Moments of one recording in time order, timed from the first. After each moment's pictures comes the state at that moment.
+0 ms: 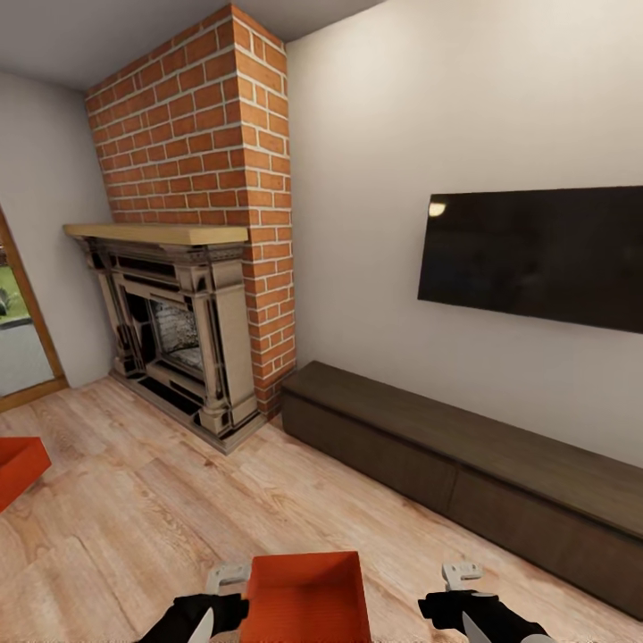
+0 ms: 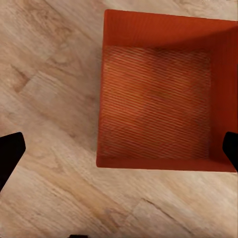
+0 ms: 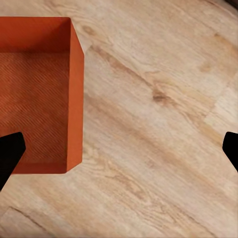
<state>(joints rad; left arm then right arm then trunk) -0.43 -0.06 0.06 -0.42 0.06 0.33 0.06 -0.56 -0.06 0.02 -0.13 0.03 0.13 0.08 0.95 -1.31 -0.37</state>
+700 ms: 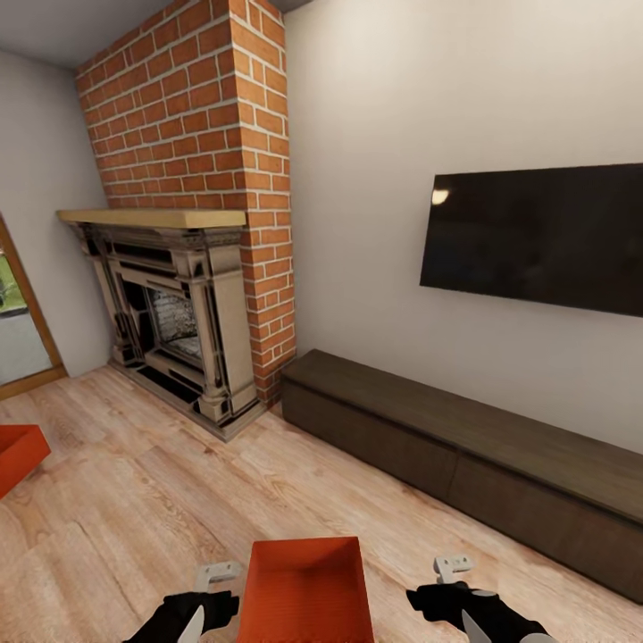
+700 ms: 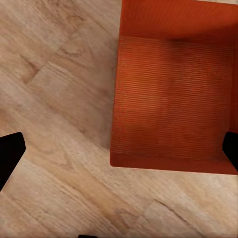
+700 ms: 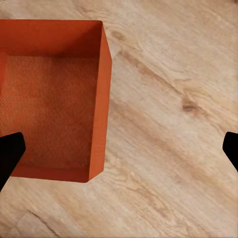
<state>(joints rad) -0.43 -0.03 0.07 -0.43 0.06 0.33 0.07 -0.56 -0.06 0.01 -0.14 0.04 0.06 0.20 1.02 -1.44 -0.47</state>
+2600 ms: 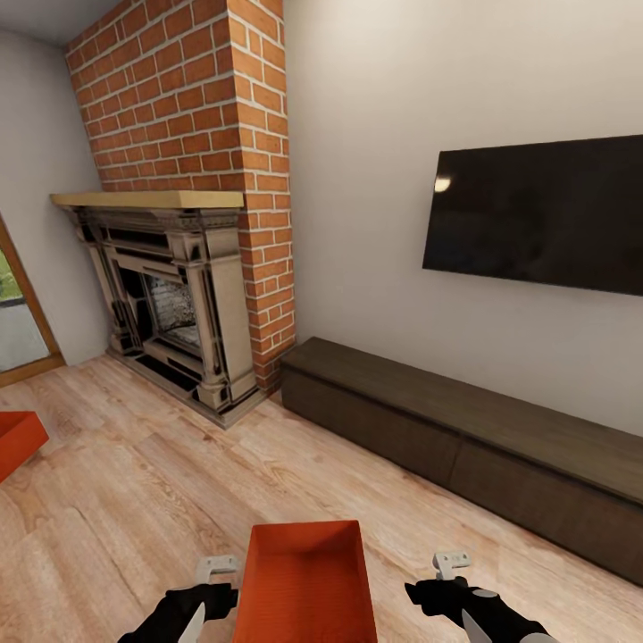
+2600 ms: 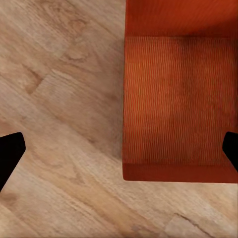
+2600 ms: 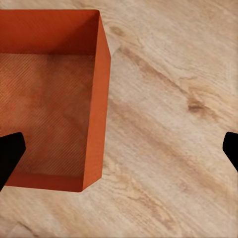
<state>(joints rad) -0.43 -0.03 0.06 -0.45 -0.01 0.31 0.07 -0.55 -0.06 0.01 -0.14 0.03 0.01 0.20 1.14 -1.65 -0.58</state>
